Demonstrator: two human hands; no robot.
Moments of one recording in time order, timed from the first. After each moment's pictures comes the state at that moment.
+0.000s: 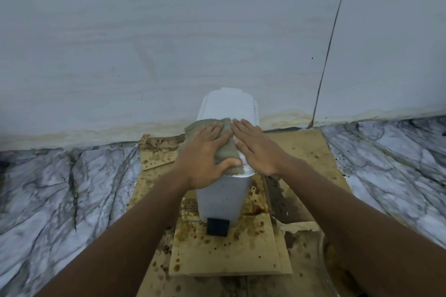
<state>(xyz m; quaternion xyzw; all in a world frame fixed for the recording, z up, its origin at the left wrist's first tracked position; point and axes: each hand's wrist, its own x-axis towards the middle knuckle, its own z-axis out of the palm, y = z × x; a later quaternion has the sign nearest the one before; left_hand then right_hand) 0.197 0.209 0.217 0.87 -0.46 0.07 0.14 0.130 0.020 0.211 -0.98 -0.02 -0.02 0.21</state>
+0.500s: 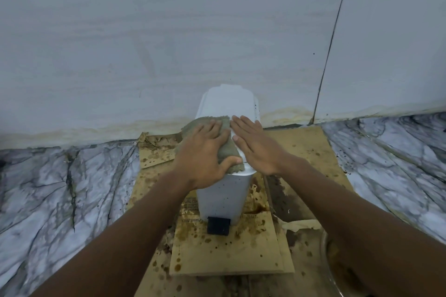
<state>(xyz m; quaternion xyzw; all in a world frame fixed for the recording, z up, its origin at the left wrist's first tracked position) 0.197 0.208 0.218 0.88 -0.45 0.10 0.11 0.137 0.022 0.205 -0.98 -0.03 -0.04 0.21</state>
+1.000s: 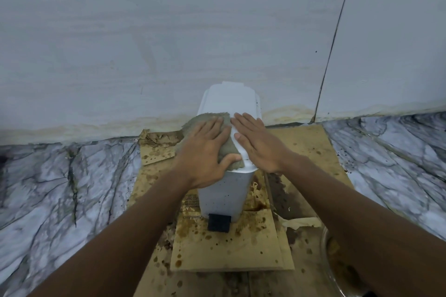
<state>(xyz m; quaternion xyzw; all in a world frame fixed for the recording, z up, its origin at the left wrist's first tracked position) 0.196 0.214 0.213 0.87 -0.47 0.11 0.12 0.137 0.019 0.201 -0.98 -0.03 -0.04 0.21</state>
